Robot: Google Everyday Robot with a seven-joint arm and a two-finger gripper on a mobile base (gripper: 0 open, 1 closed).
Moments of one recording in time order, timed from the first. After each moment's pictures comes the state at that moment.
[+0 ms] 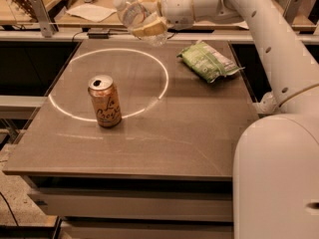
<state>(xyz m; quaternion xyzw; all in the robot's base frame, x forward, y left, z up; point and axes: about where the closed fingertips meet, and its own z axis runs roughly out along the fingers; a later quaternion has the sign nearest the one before) 0.705 0.040 1.009 -0.67 0.41 0.26 0.56</state>
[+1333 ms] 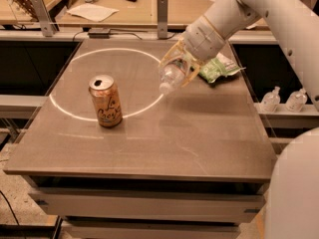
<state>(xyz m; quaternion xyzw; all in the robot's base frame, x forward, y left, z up) 0.609 -0.052 0.907 -0.92 0.17 0.09 0.34</state>
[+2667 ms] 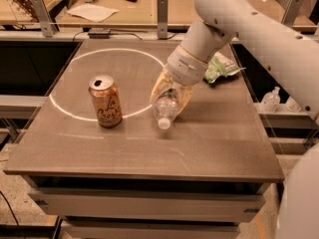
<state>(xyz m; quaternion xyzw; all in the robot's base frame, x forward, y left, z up) 0.560 -0.030 0.845 -0.96 0.06 0.10 0.24</state>
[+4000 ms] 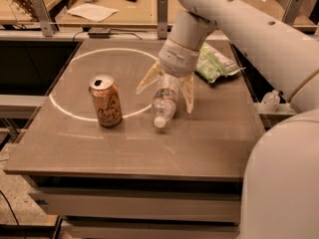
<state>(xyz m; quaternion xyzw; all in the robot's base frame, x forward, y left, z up) 0.571 -0.025 0.851 -0.97 0.11 0.12 0.16</state>
